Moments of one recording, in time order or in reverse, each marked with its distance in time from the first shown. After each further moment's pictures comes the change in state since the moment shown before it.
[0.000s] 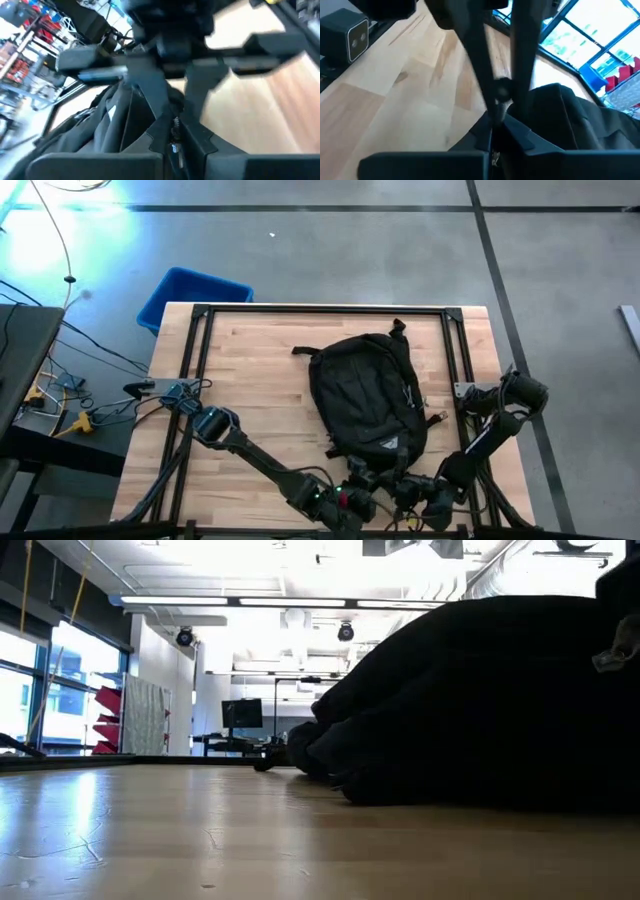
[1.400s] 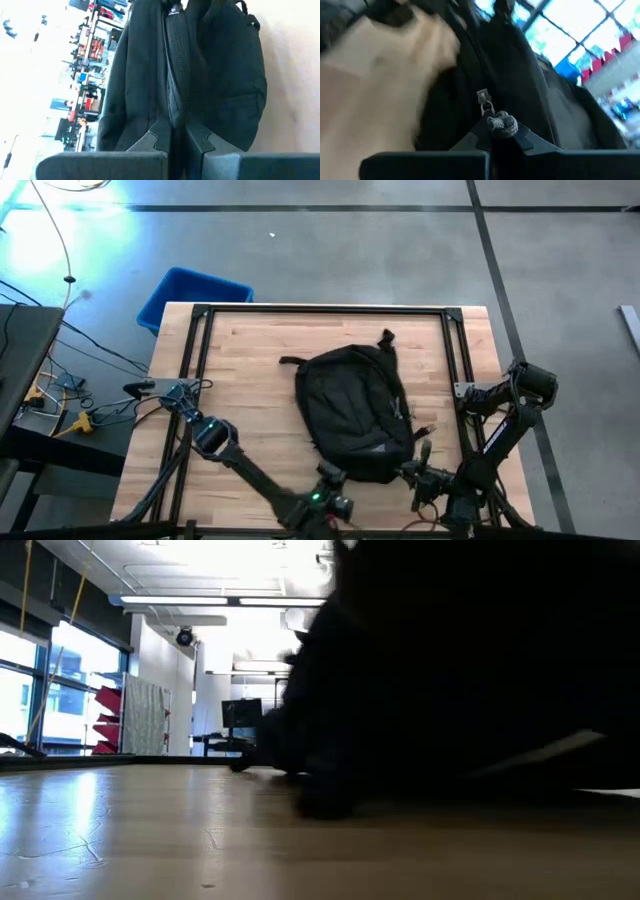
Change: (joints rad) left arm -0.094 0.068 0.089 -0.589 -0.385 -0.291; right arm 0.114 -0.107 0.002 -0.553 0.167 0.481
